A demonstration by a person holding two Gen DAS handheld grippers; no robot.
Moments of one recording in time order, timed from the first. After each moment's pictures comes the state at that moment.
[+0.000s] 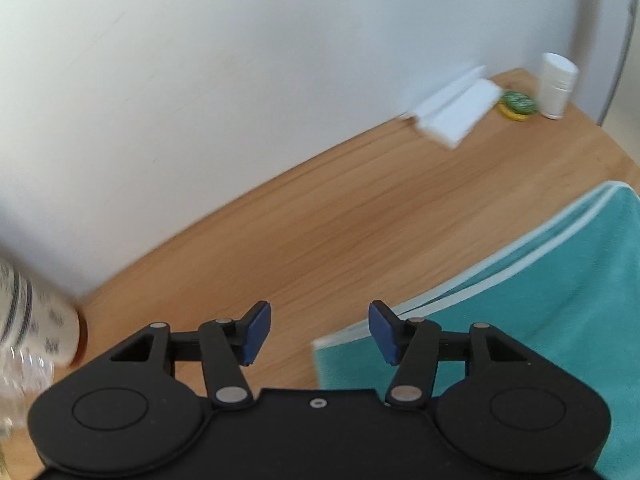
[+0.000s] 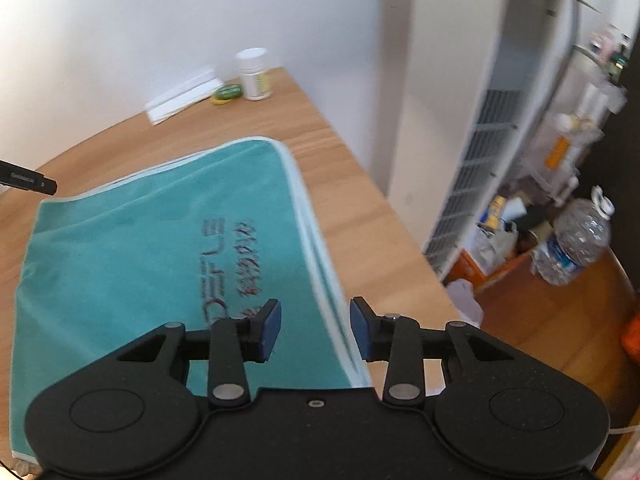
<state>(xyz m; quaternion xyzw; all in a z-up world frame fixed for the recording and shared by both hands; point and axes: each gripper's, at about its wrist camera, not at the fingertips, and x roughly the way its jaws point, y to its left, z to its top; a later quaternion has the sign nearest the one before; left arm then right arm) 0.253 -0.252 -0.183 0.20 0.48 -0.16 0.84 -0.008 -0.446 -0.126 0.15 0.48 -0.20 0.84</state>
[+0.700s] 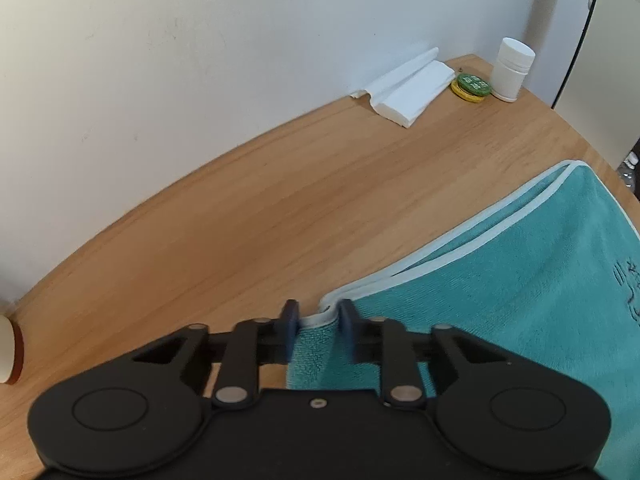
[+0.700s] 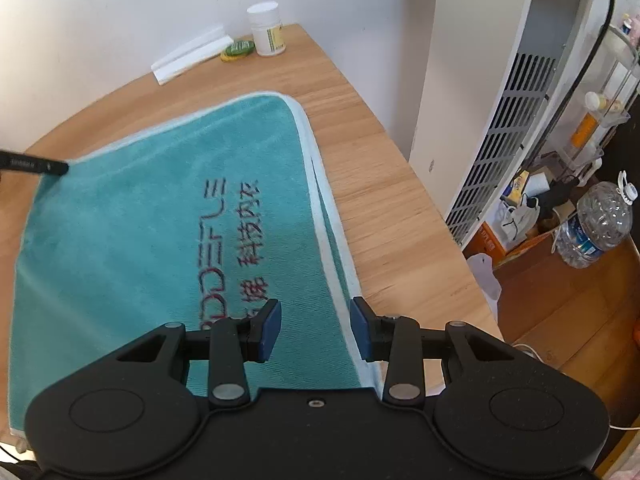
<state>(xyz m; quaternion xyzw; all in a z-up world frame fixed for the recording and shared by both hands) 0.253 -0.256 -0.202 0.21 0.47 -0.26 0.82 -0.006 -0.466 -0.150 0.16 0.53 -0.17 0.82</state>
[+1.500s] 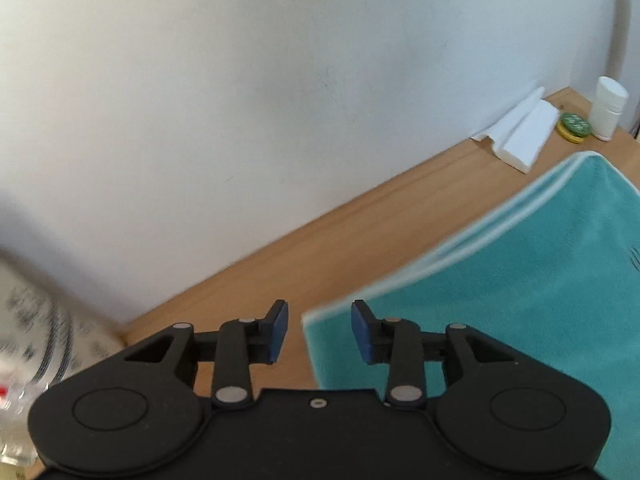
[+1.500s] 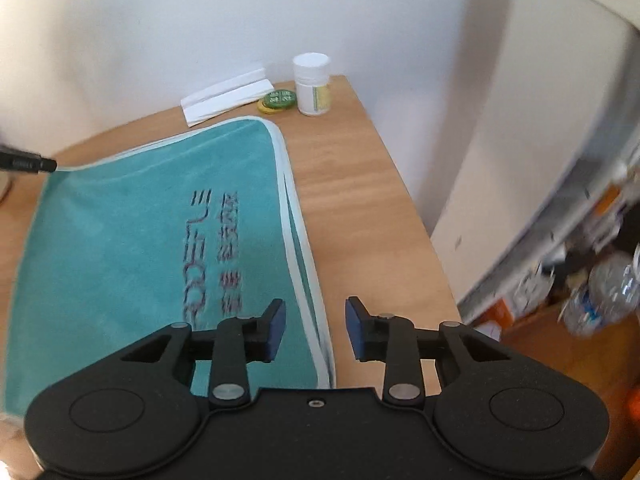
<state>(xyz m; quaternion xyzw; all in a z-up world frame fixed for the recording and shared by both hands) 0.266 -0.207 -0.156 0.22 0.45 -0.16 0.85 0.027 -0.468 -0.119 0.14 0.51 -0.13 0.84</state>
